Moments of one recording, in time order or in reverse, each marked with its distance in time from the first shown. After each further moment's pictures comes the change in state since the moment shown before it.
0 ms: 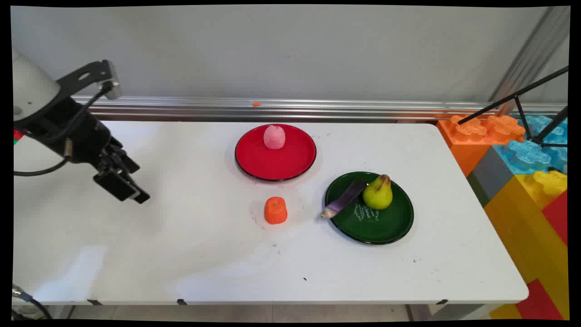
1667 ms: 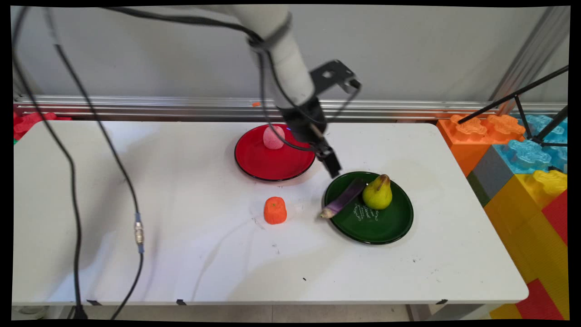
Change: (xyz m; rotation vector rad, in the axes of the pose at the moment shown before) arm 0.325 0.079 0.157 -0.054 0.079 0.180
